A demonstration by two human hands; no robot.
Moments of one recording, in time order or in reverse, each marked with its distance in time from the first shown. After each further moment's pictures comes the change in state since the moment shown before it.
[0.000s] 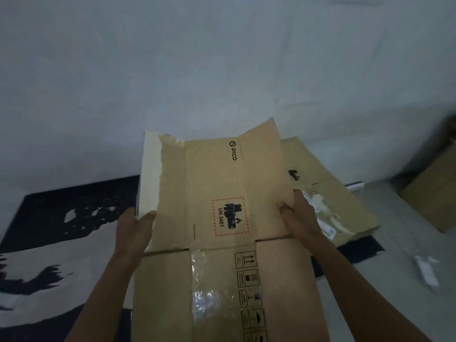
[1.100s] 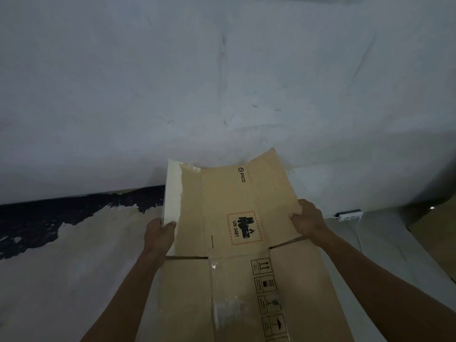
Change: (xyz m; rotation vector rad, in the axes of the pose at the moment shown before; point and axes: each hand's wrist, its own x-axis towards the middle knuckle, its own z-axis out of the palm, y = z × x) left_hand 0.030 0.077 0.363 0.017 -0.012 -0.206; right_hand 0.318 0.169 -0.183 -0.223 -0.161 0.069
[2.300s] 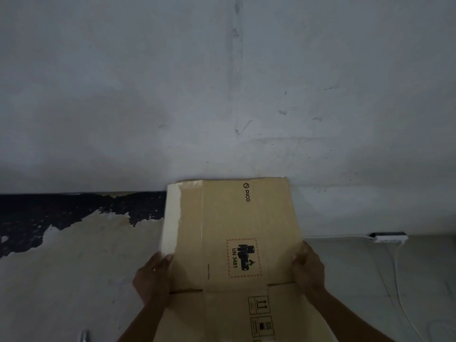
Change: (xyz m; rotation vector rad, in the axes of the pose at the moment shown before) left_hand 0.058 -0.056 0.081 0.177 0.429 -0.202; right_hand 0.127 0.061 0.096 0.105 -0.066 0.113
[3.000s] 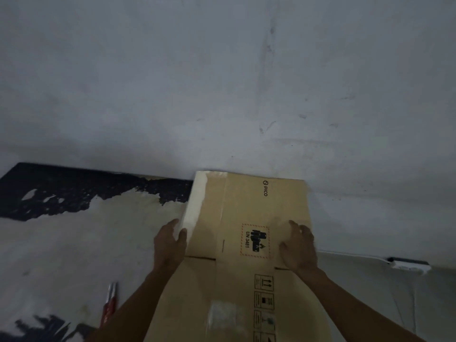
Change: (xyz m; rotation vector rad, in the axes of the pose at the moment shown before) left_hand -0.028 0.024 -0.044 0.091 -0.092 0.296; right_hand -0.035 -0.060 -0.012 -0.370 -0.149 -0.283
